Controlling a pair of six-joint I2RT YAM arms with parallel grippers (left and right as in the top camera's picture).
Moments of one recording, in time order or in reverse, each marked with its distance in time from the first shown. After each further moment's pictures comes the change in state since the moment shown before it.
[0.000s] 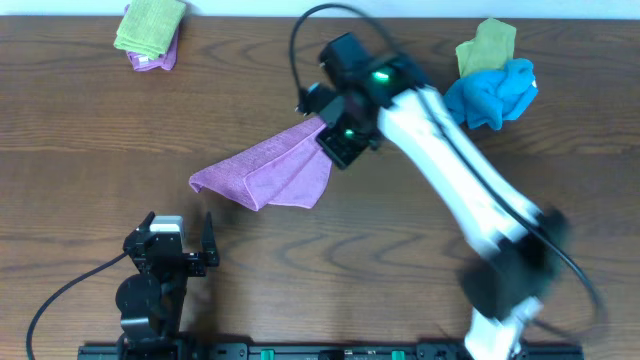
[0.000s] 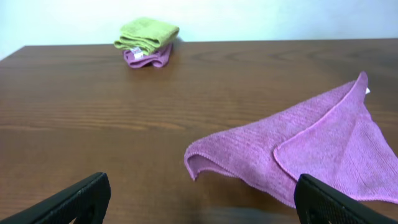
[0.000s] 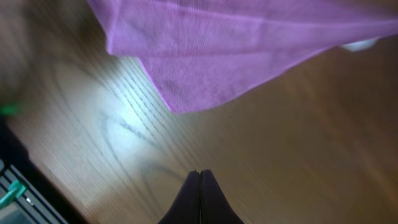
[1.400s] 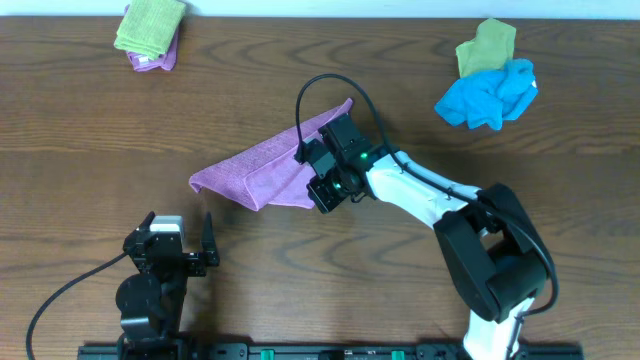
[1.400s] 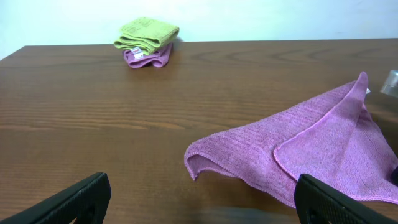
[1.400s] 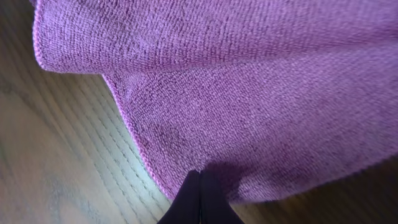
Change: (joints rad) left arm 0.000 0.002 -0.001 0.000 0.000 0.000; right arm 0.047 0.120 -0.641 0.801 -0.187 0.159
